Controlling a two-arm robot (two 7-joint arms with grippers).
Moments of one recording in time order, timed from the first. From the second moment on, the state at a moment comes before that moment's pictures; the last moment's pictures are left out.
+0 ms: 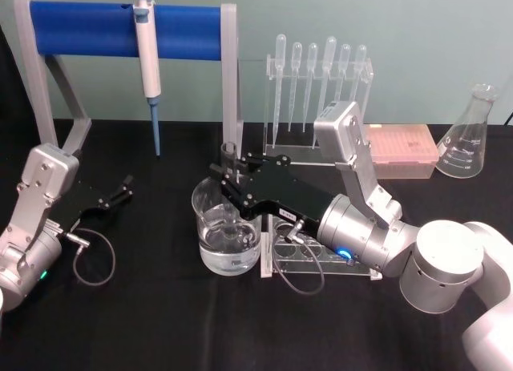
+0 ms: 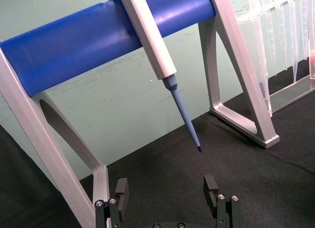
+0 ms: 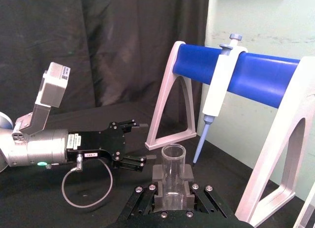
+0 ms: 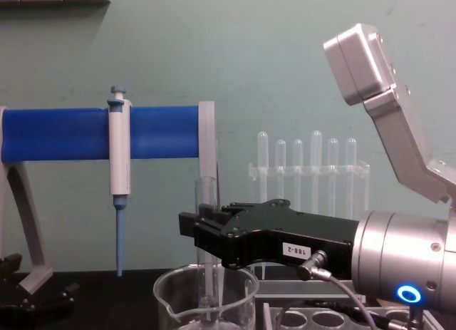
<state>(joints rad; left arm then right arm) -0.20 0.60 0.45 -1.41 -0.25 -0.12 0.03 0.35 0.32 -0.55 -1.51 0.34 0.02 0.47</state>
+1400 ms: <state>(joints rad) -0.20 0.60 0.45 -1.41 -0.25 -0.12 0.03 0.35 0.32 -0.55 -1.51 0.34 0.02 0.47</state>
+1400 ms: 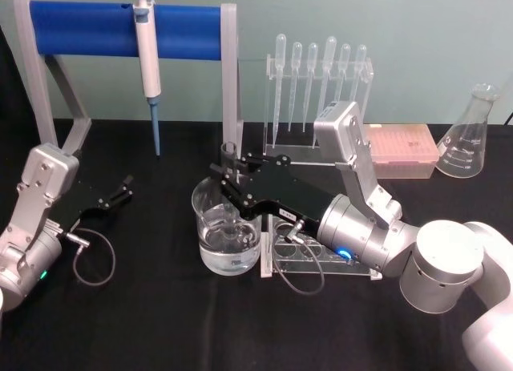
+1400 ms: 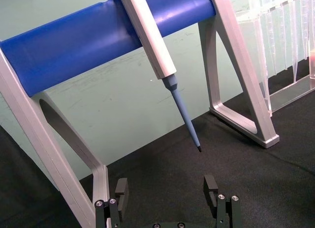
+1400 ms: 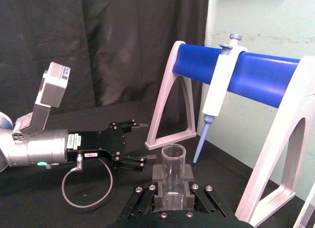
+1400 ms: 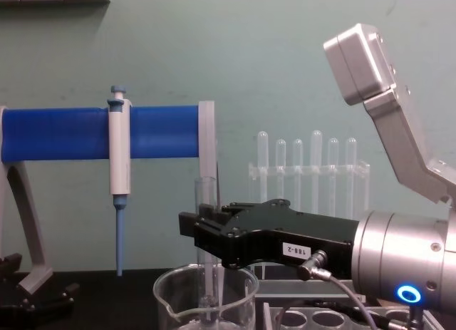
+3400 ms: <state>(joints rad) -0.20 0.60 0.45 -1.41 -0.25 -0.12 0.03 0.35 0.32 -0.55 -1.51 0.34 0.02 0.47</state>
